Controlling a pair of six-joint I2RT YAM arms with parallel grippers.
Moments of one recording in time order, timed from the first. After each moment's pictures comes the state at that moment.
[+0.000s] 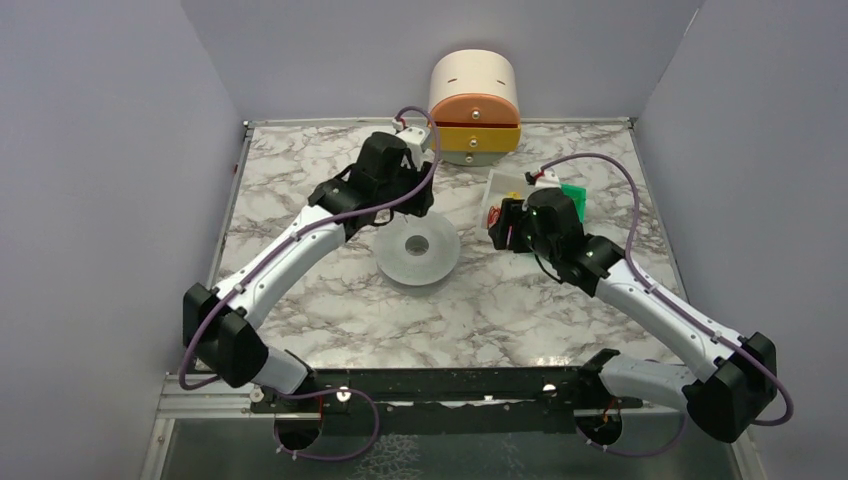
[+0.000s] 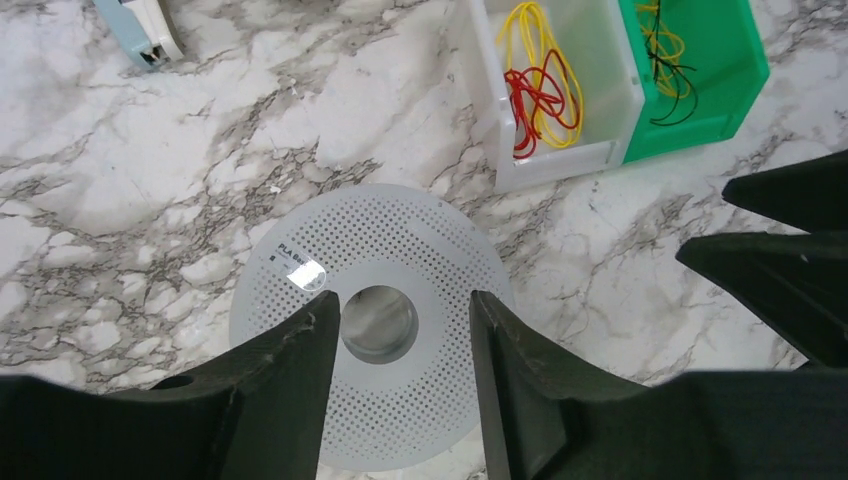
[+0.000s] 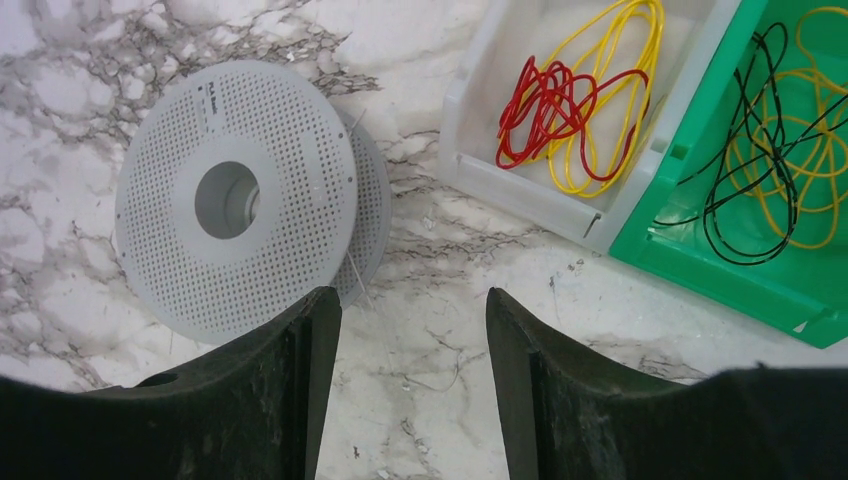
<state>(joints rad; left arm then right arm) -0.62 1.48 1.39 -0.52 0.03 -0.20 0.62 1.11 0.89 -0.35 0.20 0.44</state>
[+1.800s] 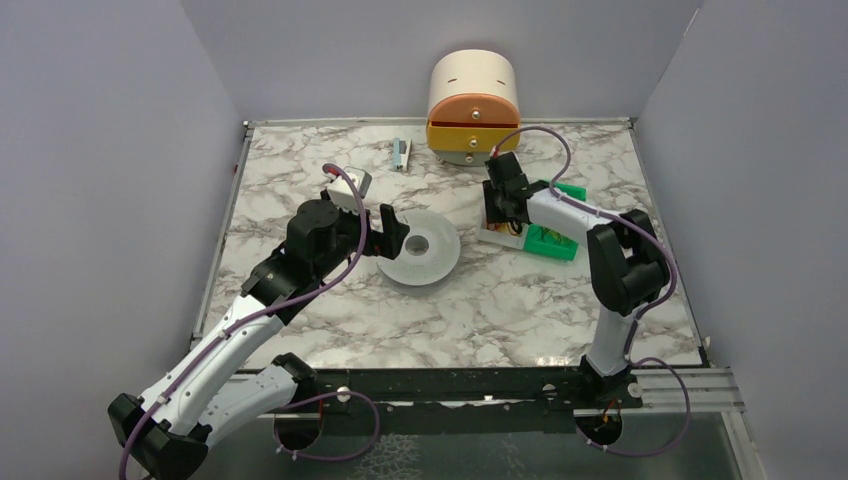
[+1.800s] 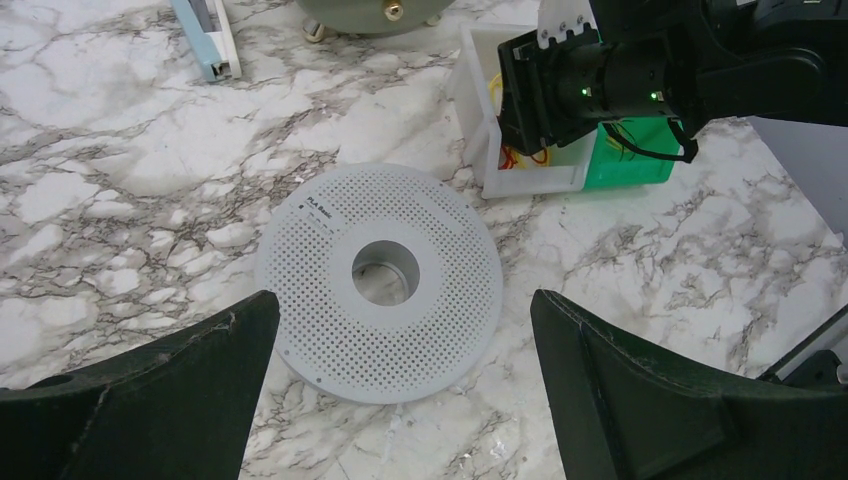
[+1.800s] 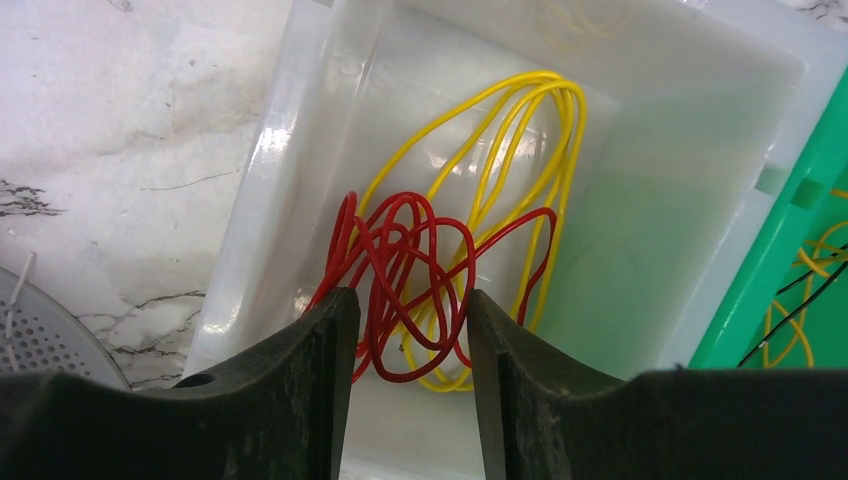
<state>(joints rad) -0.62 0.87 0.89 -0.30 -0.04 -0.28 0.45 1.87 1.27 -0.33 0.29 0.22</state>
